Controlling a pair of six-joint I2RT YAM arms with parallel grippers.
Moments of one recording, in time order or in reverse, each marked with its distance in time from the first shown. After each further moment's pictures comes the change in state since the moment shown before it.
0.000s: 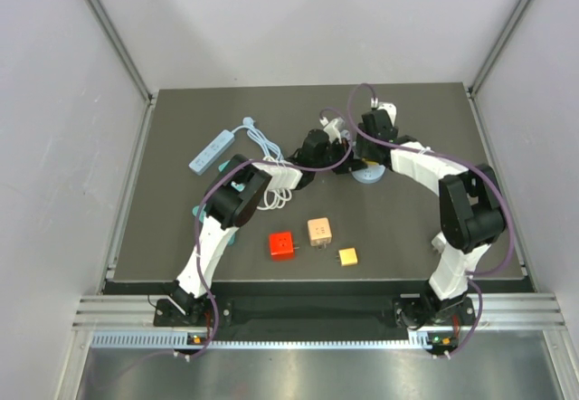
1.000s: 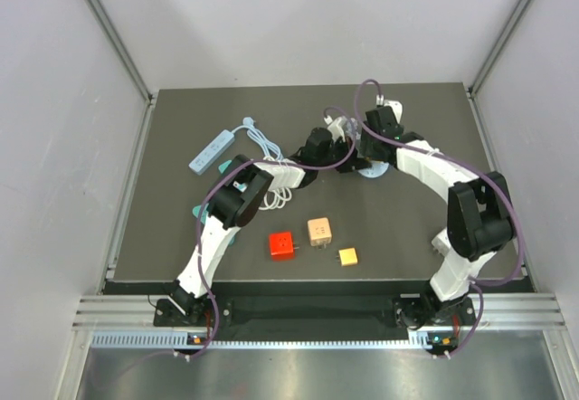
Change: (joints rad) left arm -0.007 0.023 0.050 -0.010 0.026 -0.017; right arm -0.009 -0.053 0.035 -0.121 0.006 0.022
